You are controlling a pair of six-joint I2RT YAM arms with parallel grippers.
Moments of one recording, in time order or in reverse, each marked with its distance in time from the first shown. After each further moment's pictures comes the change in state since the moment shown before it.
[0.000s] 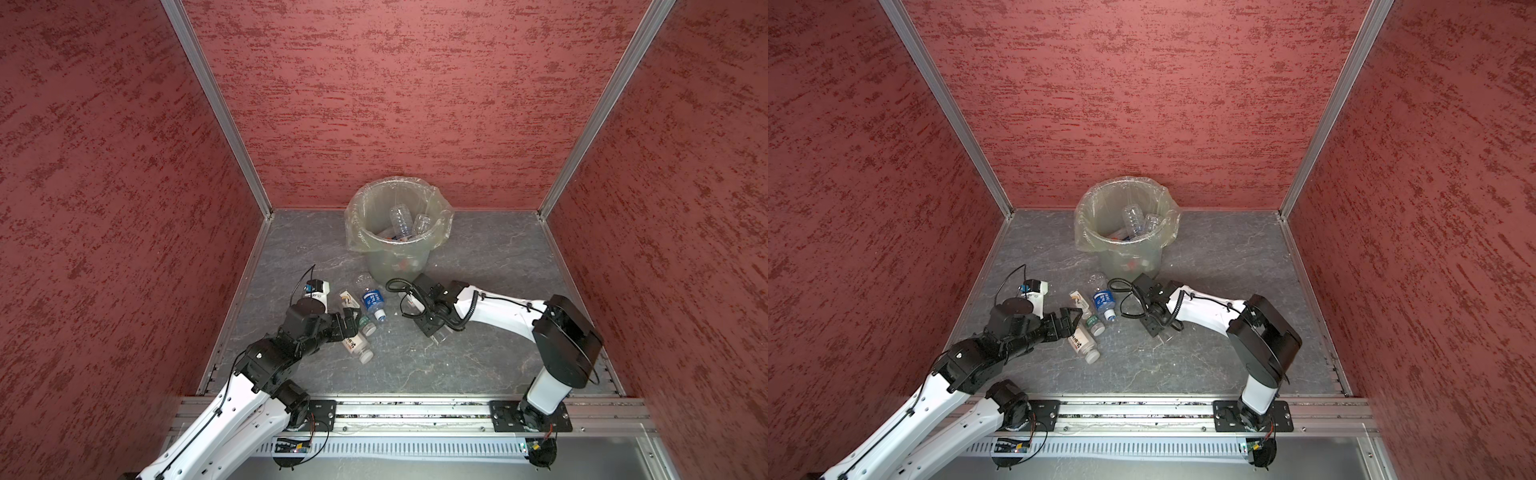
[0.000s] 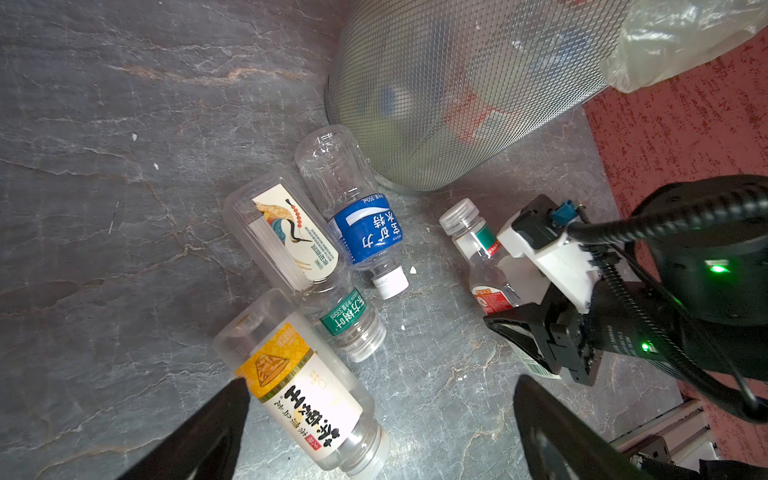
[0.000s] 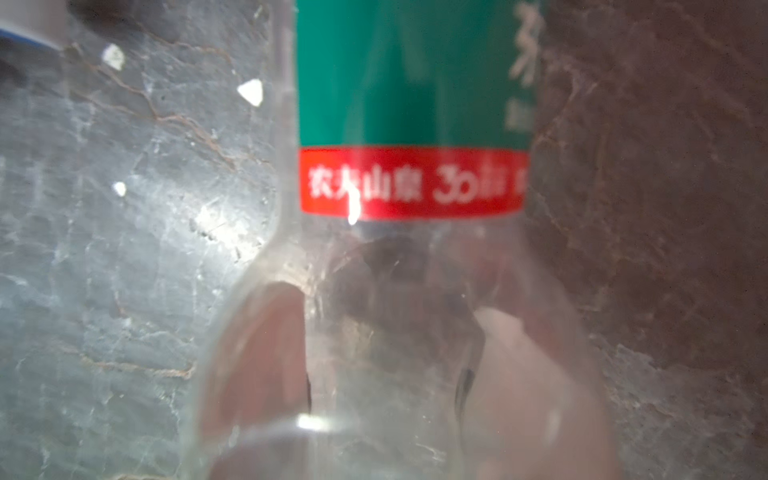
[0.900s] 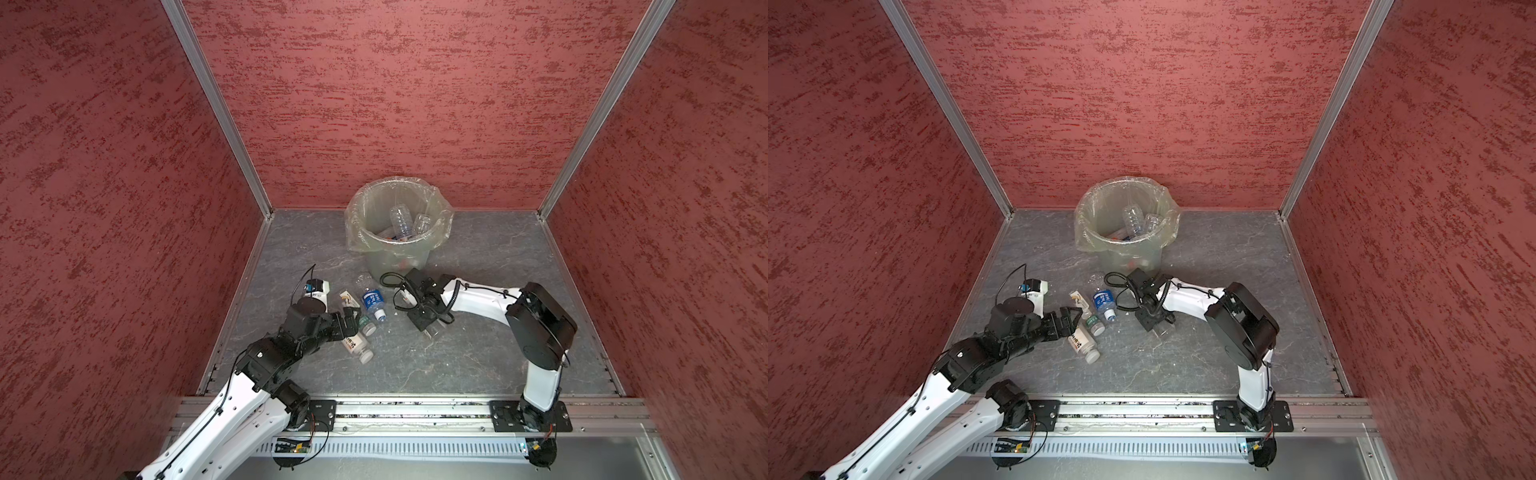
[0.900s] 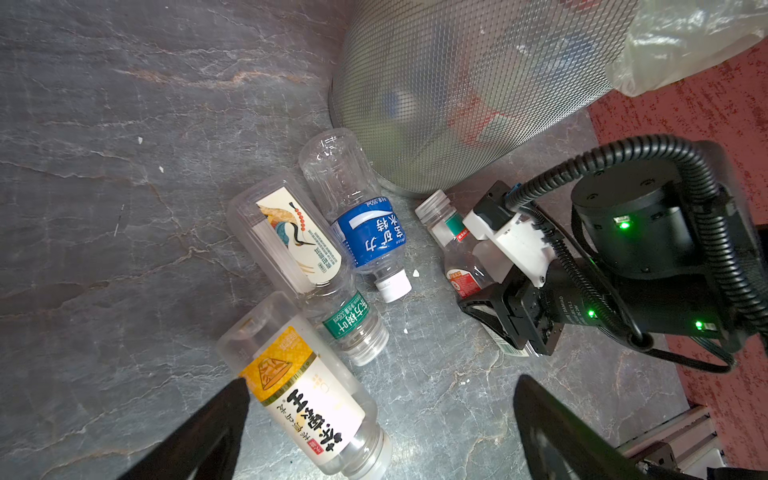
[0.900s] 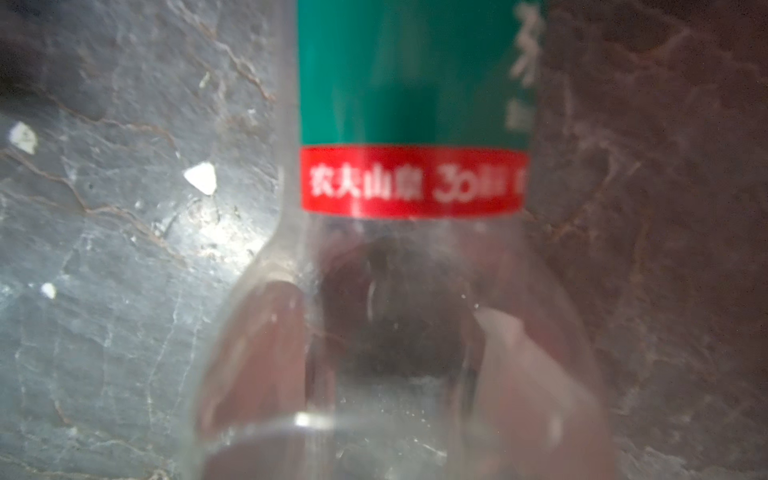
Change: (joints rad) left arm 0.000 0.004 0.000 0.009 -0.013 0.000; right arm -0.047 0.198 0.121 0.019 -0.016 -0.043
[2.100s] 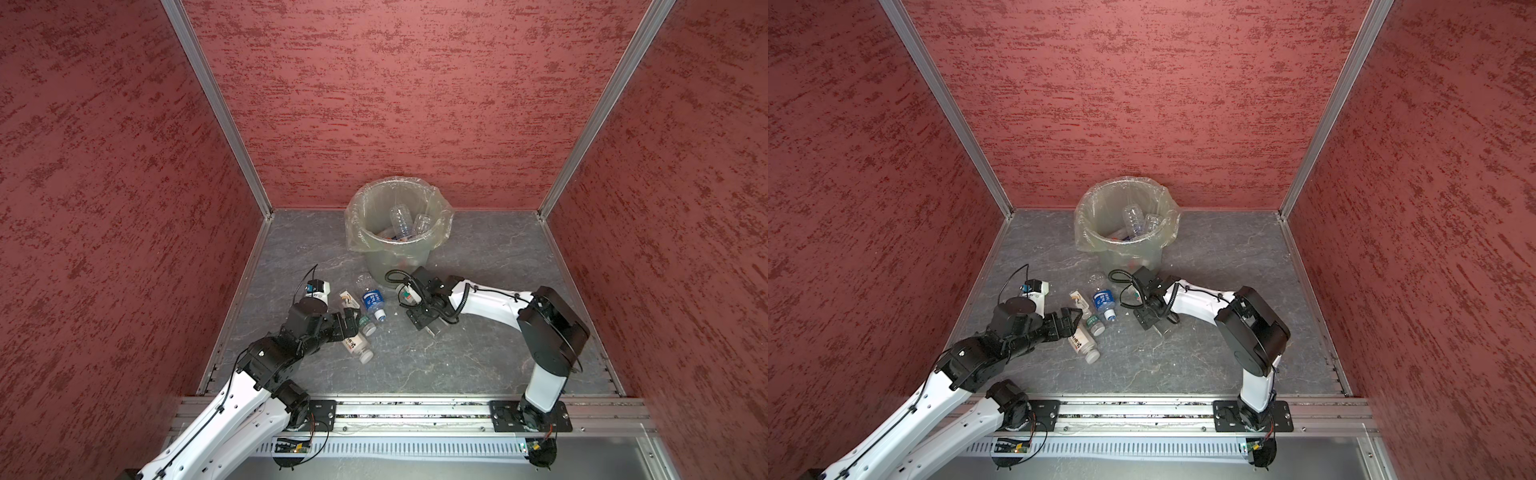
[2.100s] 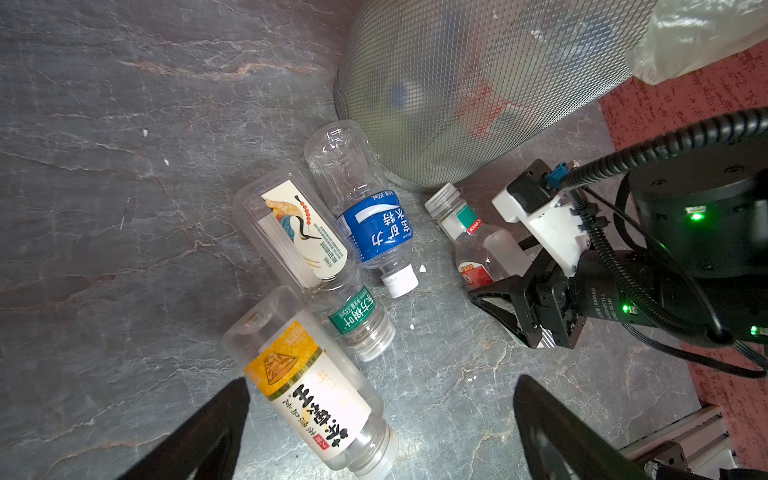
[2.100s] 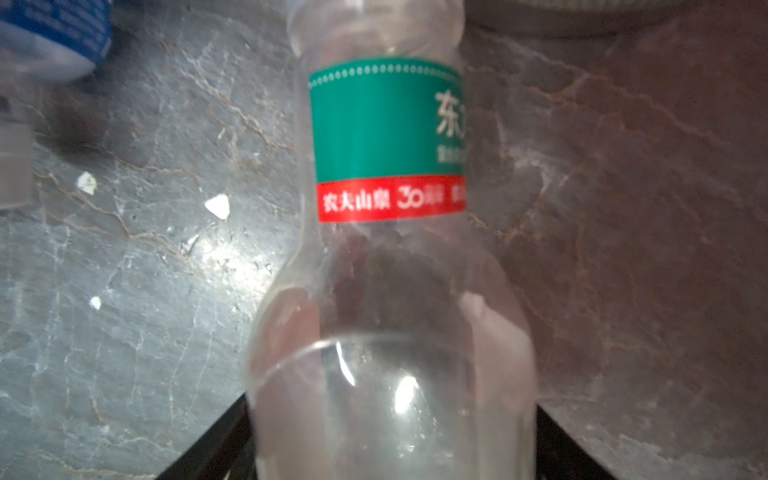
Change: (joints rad) left arm -0.005 0.015 0.000 -0.011 -0.008 0.000; right arm -0.012 -0.066 -0.051 0.085 -0.011 0.027
